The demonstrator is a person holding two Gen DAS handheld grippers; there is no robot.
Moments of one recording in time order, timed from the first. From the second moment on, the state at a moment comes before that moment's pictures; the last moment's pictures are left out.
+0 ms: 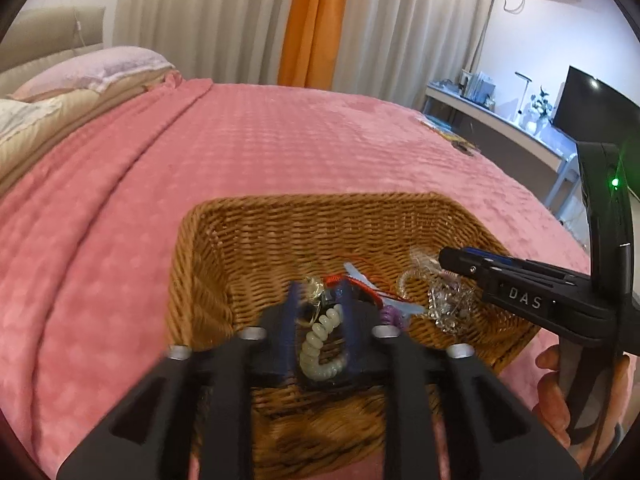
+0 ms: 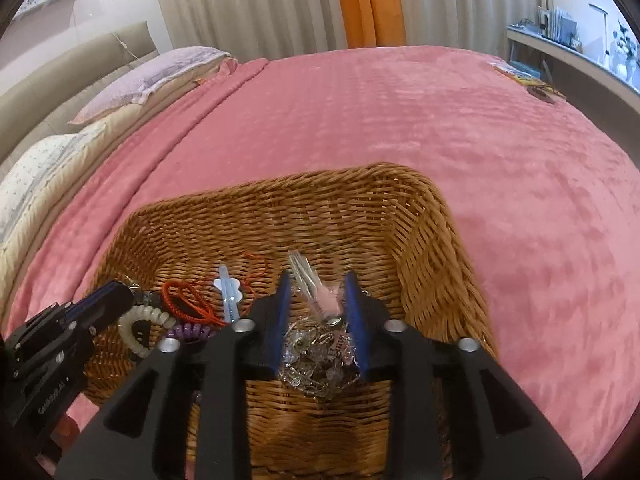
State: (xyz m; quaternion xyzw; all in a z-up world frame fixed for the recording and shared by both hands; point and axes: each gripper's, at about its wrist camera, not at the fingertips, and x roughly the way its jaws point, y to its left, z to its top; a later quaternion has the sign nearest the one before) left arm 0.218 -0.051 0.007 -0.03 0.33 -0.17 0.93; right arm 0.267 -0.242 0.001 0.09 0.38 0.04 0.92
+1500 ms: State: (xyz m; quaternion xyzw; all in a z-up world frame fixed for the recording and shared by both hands) left arm 0.022 -0.034 0.011 -0.01 0.15 0.00 0.99; right arm 0.049 -0.223 0.007 0.02 0.21 0.00 0.98
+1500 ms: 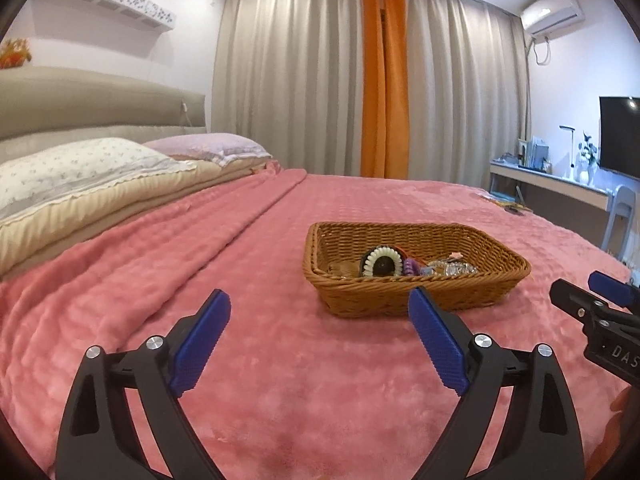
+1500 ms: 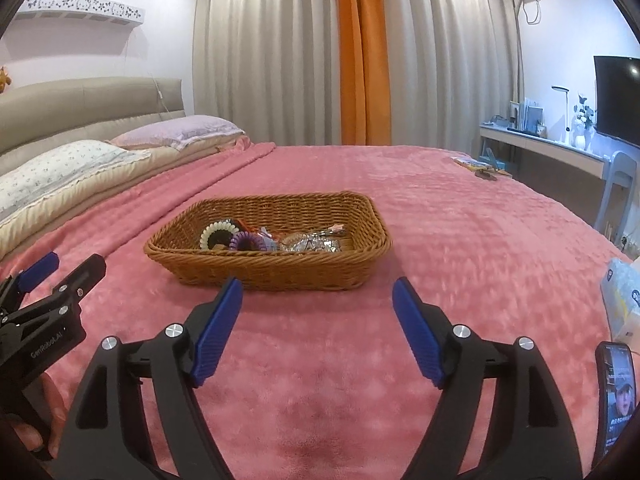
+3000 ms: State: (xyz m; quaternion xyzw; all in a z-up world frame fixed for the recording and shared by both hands) left arm 0.022 -0.041 0.008 0.01 0.16 0.00 0.99; right arm 0.052 -0.222 -0.001 0.02 0.23 0.00 0.97
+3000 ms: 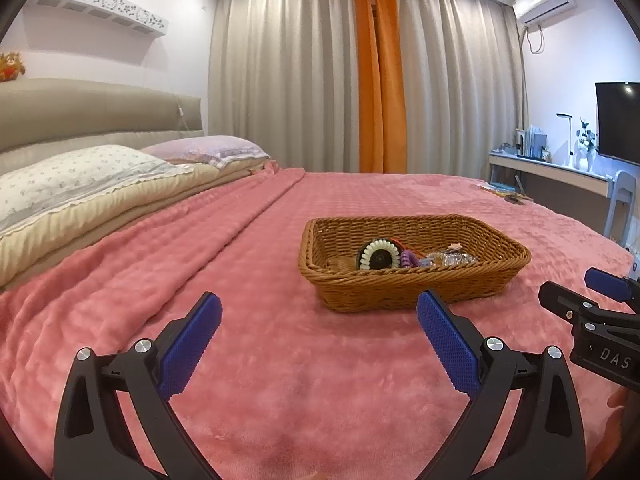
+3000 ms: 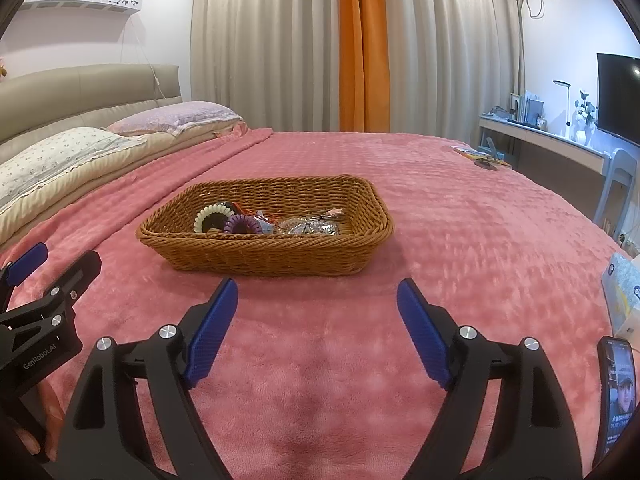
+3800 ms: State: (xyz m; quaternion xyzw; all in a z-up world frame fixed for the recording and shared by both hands) left arm 0.022 -0.040 0.005 0.01 0.16 0.00 0.99; right arm 0.052 -0.222 -0.001 0.02 0.23 0.00 0.97
